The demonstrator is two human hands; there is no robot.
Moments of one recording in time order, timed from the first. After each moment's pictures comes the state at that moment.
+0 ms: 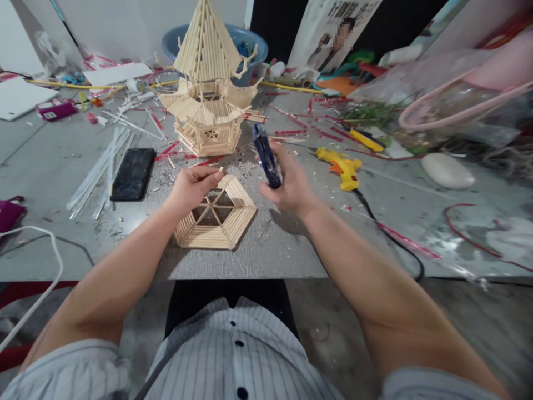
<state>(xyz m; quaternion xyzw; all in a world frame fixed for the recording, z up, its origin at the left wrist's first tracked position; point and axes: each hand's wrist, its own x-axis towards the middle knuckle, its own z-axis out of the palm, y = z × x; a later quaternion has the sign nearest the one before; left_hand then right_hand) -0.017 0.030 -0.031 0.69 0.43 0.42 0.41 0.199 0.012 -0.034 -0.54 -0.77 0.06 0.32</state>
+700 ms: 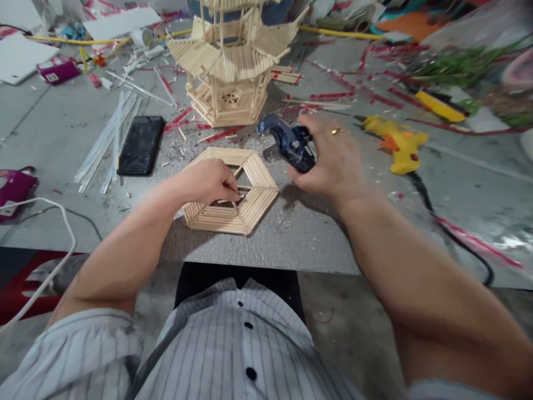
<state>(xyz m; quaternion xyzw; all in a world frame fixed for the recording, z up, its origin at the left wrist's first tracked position) -0.016 0.020 -0.011 0.83 0.46 0.02 0.30 0.218 0.010 -0.049 -0.59 -0.78 -0.04 0.21</state>
